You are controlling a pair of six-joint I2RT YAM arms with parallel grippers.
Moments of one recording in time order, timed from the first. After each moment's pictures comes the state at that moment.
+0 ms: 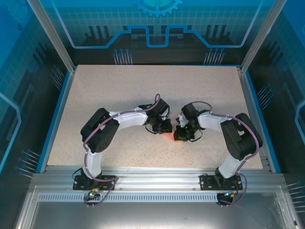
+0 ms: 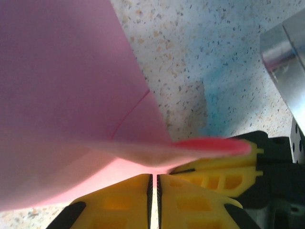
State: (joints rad) left arm -0.73 1.98 1.29 -0.43 0.42 -0.77; right arm 0.43 1.70 0.84 -0.56 -0.50 0.40
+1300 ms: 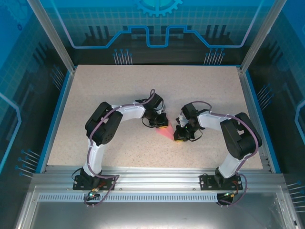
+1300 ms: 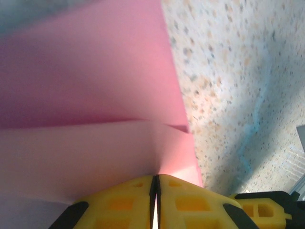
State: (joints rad) left arm -0.59 2.10 1.36 -0.41 0.50 -0.71; right arm 0.42 1.71 0.85 -0.58 -0.50 0.40
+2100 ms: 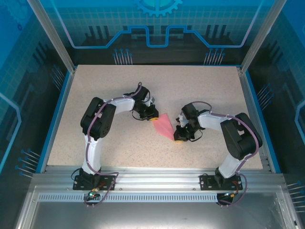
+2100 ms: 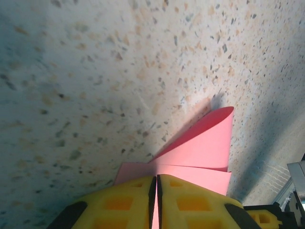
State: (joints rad) left arm -0.41 2.14 1.38 -0.42 0.60 -0.61; right arm 0.42 1.71 0.84 -0.57 -0.51 0.40
